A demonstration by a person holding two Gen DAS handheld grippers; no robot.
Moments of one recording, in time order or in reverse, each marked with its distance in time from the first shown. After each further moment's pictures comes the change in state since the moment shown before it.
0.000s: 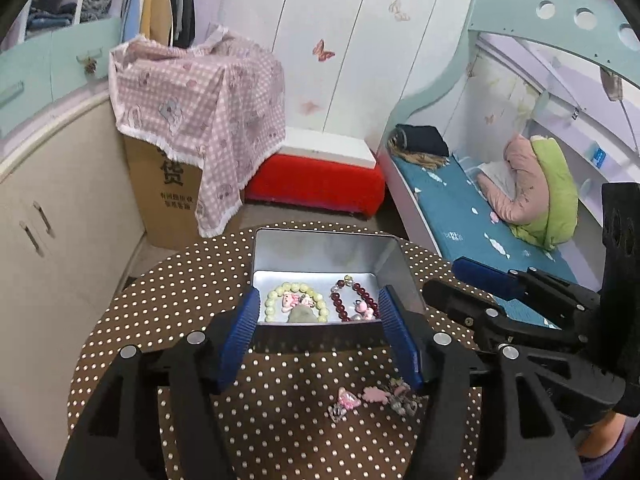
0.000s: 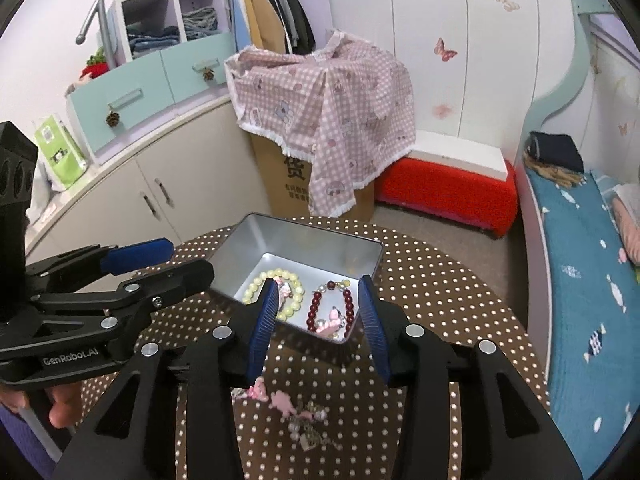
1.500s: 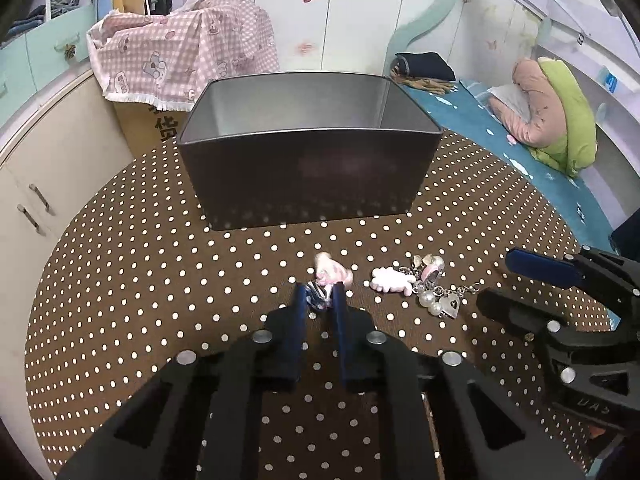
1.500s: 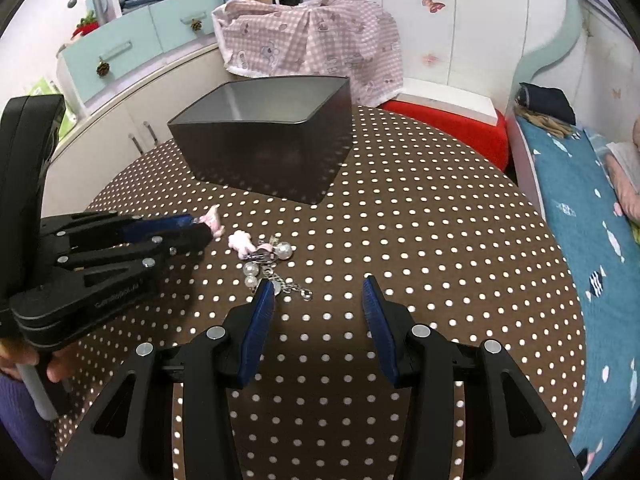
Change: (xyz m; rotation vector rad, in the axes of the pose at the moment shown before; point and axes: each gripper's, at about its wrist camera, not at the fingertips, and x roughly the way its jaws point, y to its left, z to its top) left arm 0.063 -0.021 -0.086 0.115 0.196 0.076; right arm 0.015 -0.018 -0.107 0.016 0.168 -0.022
